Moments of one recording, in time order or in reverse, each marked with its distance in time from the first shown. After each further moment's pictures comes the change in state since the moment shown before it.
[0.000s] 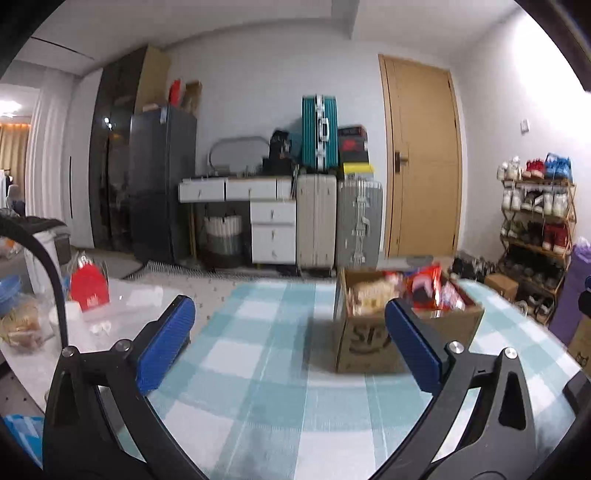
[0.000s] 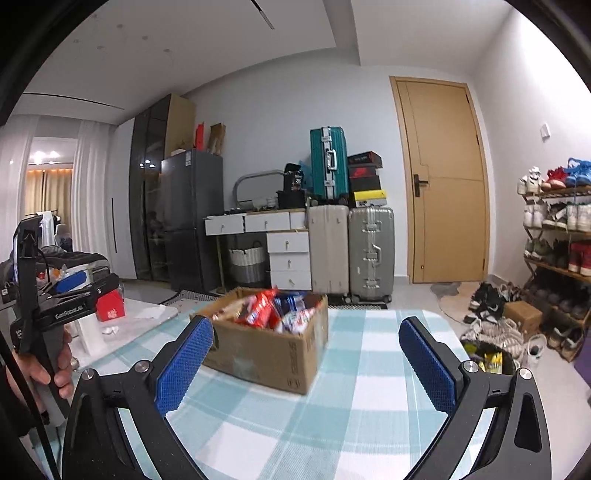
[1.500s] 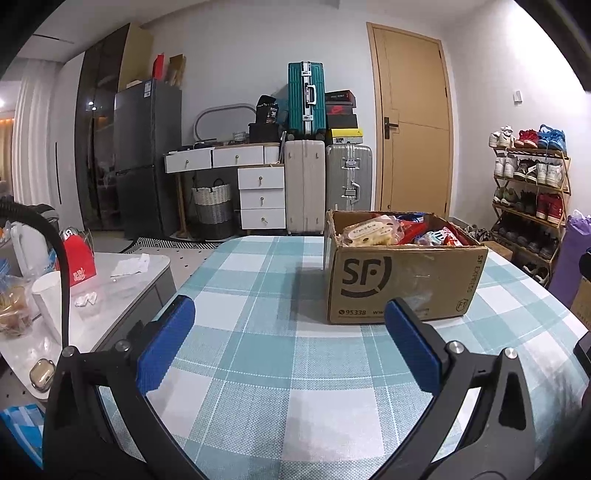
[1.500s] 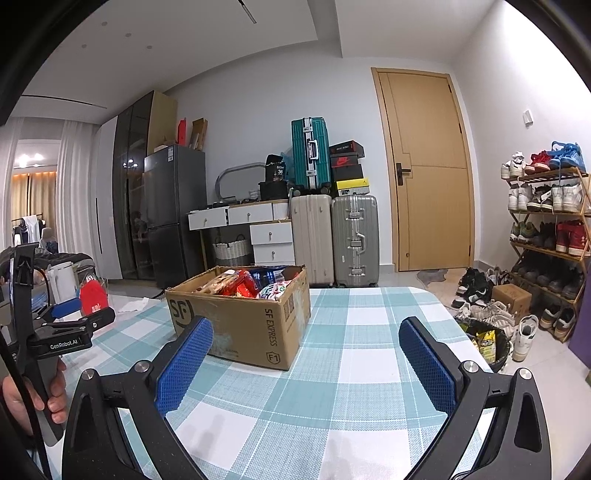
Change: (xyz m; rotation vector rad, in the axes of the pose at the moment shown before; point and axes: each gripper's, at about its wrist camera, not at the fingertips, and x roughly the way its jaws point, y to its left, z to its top) left arm 0.036 -0.018 -0.055 0.025 0.095 -0.033; right arm 0.021 -0.014 -0.052 0.033 0.009 -0.058
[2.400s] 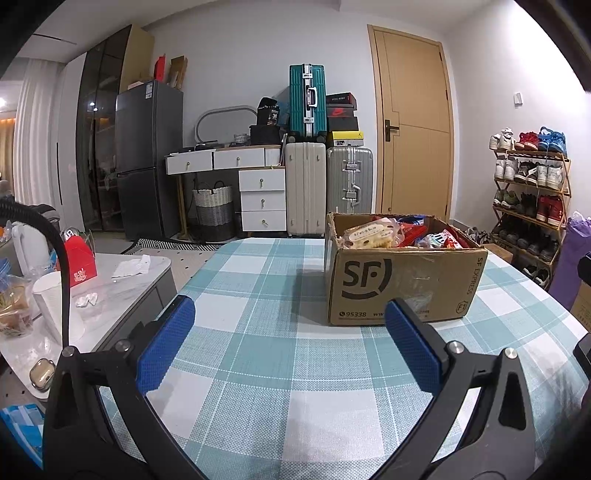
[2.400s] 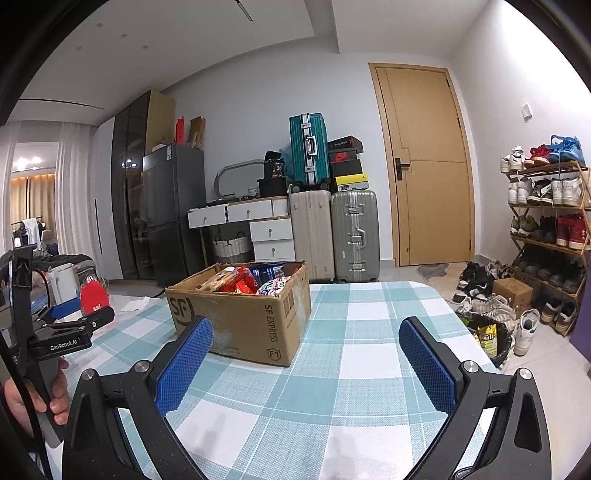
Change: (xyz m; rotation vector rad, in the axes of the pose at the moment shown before) left arm 0.007 0.003 -0.004 -0.007 -0.015 0.002; right arm 0.001 -0.004 -0.002 0.015 0.016 0.002
